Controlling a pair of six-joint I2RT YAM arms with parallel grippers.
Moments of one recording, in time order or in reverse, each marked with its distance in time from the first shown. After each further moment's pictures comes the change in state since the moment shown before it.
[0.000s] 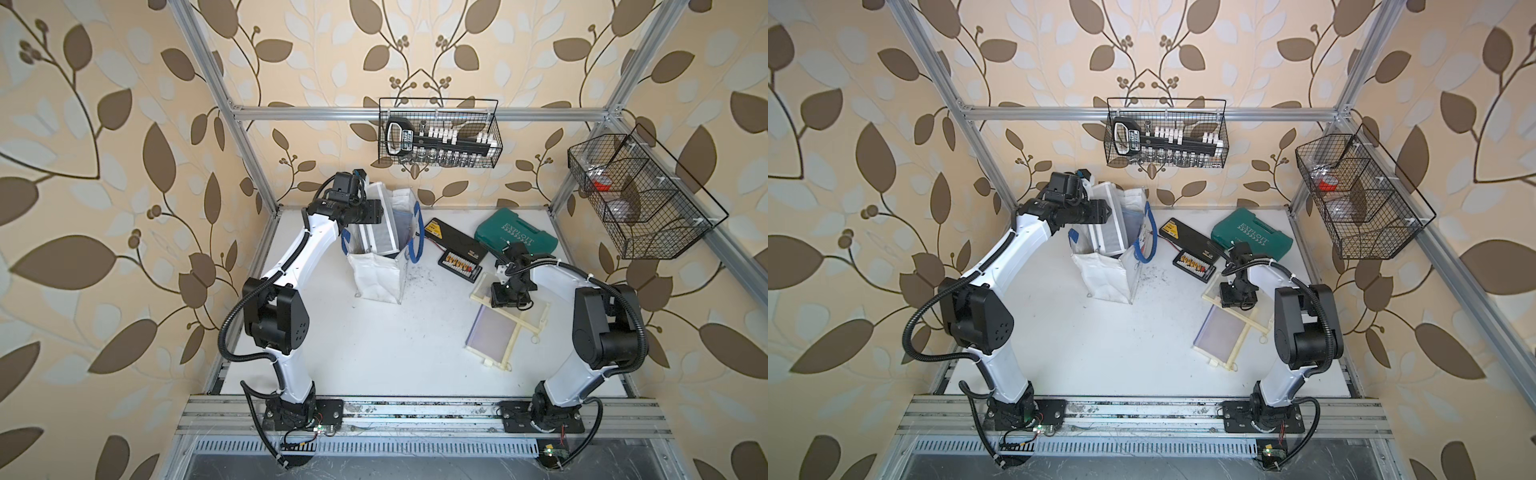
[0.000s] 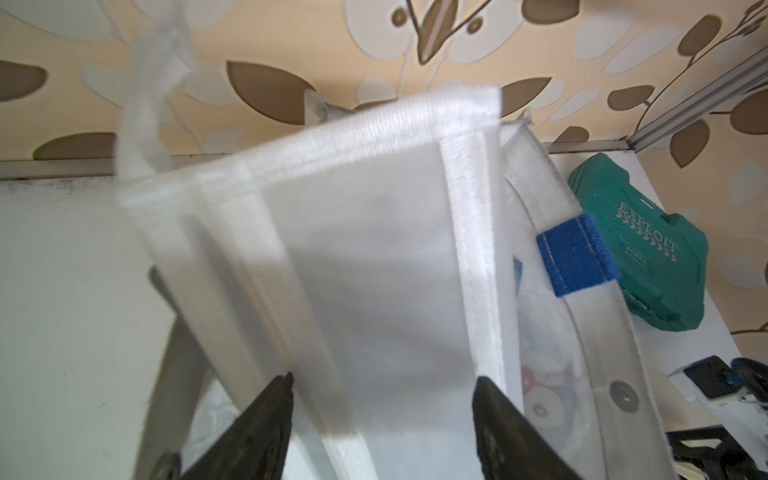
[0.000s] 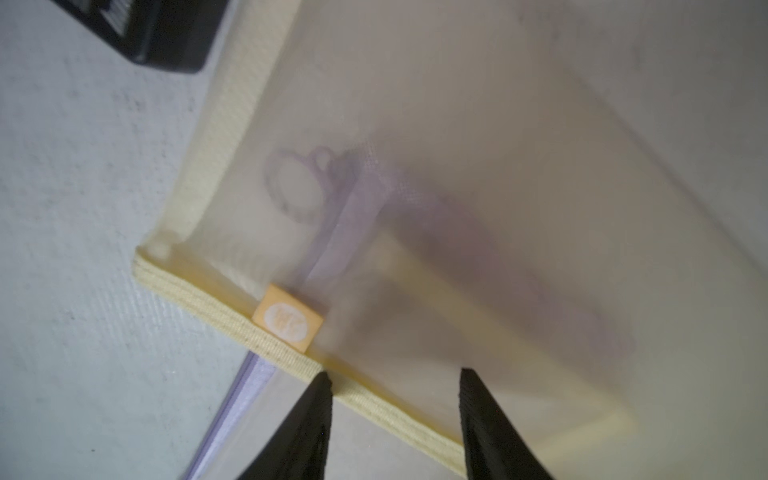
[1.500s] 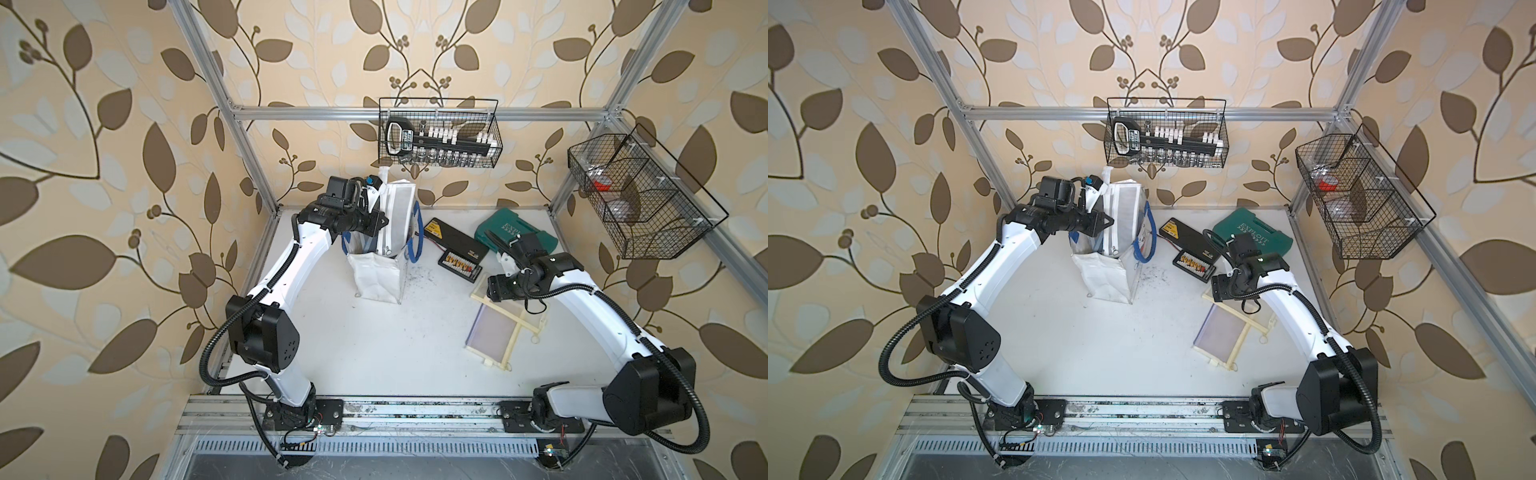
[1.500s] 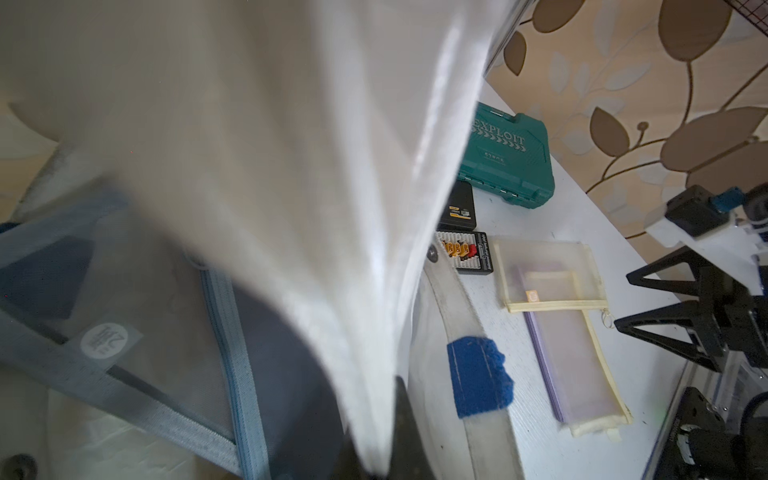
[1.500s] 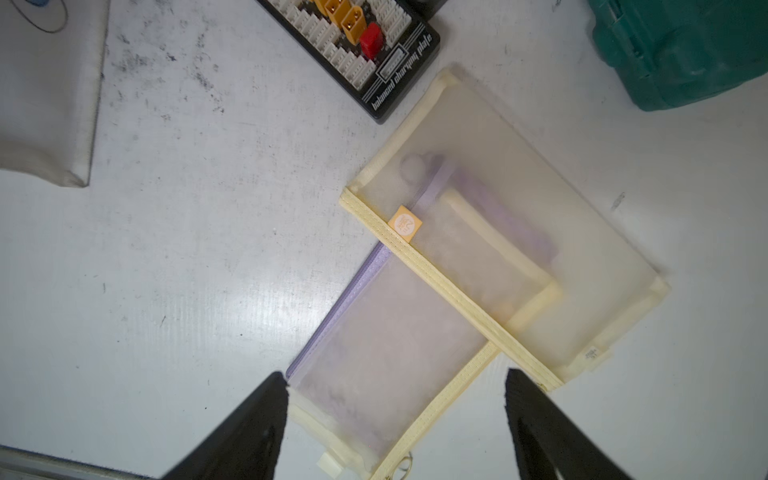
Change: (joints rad) left arm 0.016 -0.153 -0.096 -0.060 0.346 0.266; right arm 0.131 -0.349 0.056 -0.176 0.051 0.062
